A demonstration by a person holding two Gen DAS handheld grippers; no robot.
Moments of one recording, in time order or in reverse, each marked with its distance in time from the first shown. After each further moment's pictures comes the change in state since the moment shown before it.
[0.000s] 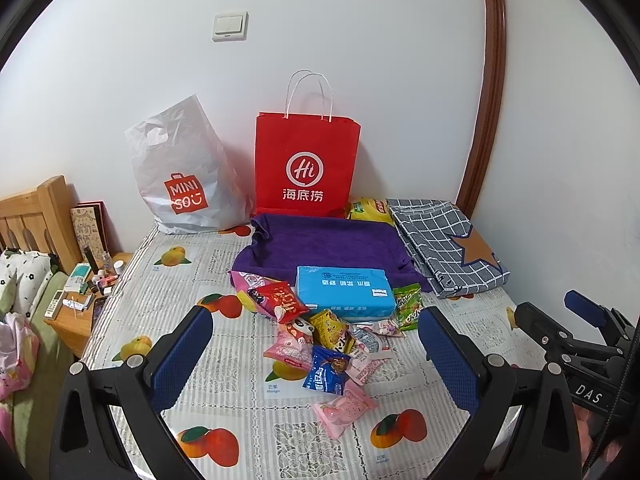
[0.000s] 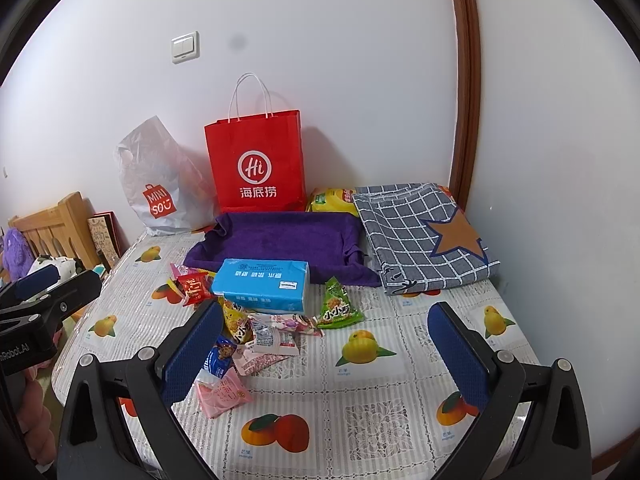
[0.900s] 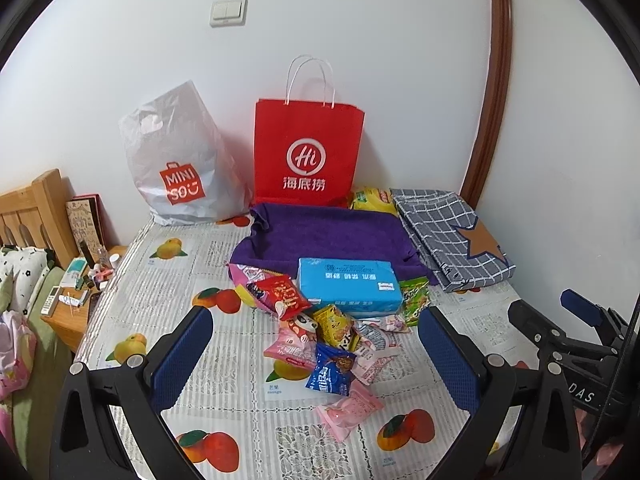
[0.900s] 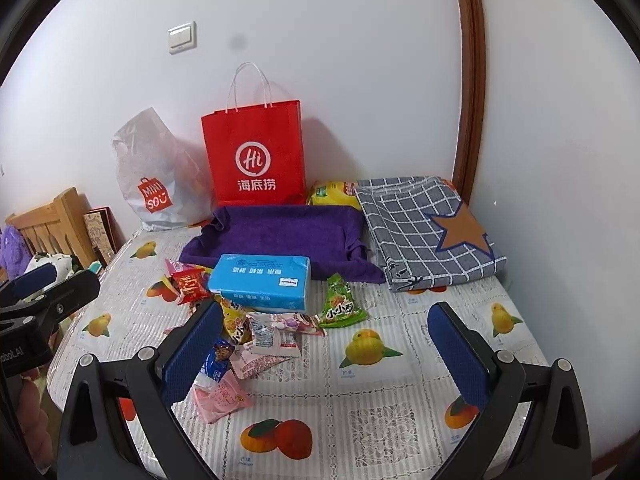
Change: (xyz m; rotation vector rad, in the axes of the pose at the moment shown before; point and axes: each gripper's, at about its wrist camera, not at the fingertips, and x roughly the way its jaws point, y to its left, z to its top) left arm 0.024 0.006 -0.008 -0.003 0.039 0.002; right arm 0.025 0.005 -0.002 0.023 -0.027 0.005
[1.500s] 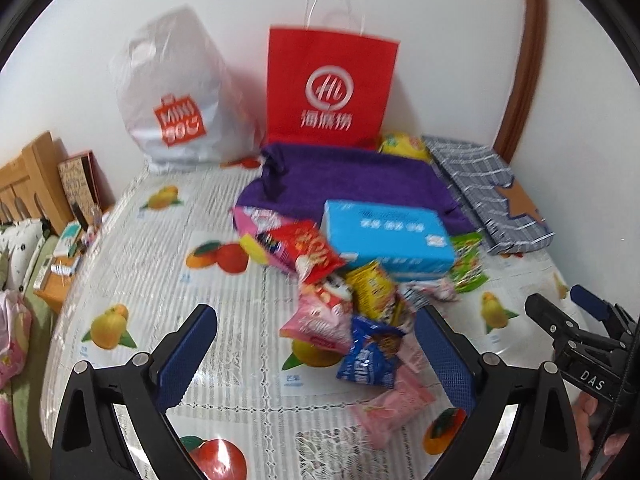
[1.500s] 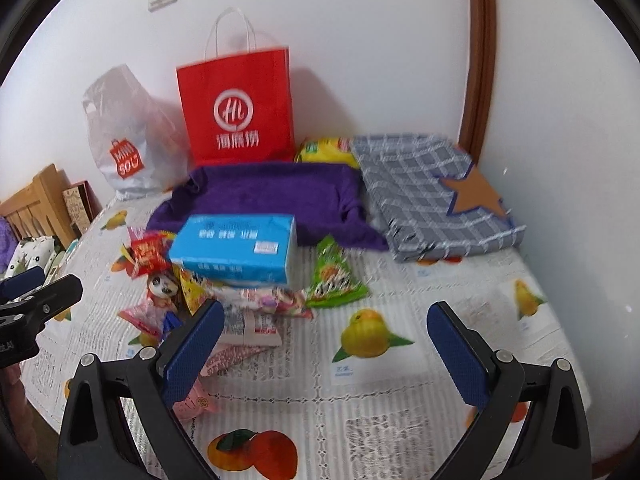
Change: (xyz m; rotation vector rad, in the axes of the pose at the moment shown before) left arm 0.095 0.025 -0.025 -0.015 0.181 0.044; right arm 0.091 -0.005 -0.034 -0.023 0.146 -0.013
